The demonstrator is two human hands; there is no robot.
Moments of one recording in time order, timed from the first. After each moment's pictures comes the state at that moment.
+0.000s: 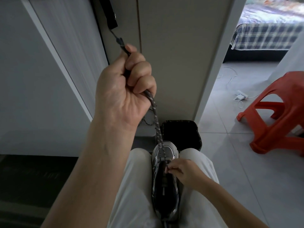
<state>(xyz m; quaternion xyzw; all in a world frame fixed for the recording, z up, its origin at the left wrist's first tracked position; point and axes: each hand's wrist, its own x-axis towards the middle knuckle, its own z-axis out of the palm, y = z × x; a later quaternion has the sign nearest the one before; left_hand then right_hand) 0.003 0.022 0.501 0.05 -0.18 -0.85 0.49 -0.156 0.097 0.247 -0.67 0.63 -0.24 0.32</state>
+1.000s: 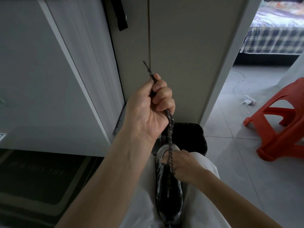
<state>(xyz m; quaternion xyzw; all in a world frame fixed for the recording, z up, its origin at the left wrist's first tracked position) -0.012 0.017 0.469 0.14 -0.12 -0.87 0.47 -0.141 0.057 0.267 -0.78 0.62 -0.04 0.13</state>
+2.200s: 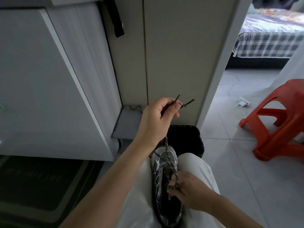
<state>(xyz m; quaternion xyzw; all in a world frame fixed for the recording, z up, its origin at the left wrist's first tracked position) -0.024 0.016 0.408 0.31 -0.70 -0.43 0.48 -0.144 0.127 0.269 -0.77 0.55 -0.19 0.24</state>
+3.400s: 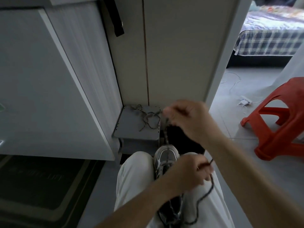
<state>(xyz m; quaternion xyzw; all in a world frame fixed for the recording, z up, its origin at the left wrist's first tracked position) -0.056 0.083 0.341 0.30 -0.79 -0.51 0.15 -0.136 0.060 0.429 -0.65 0.55 -0.48 0.24</state>
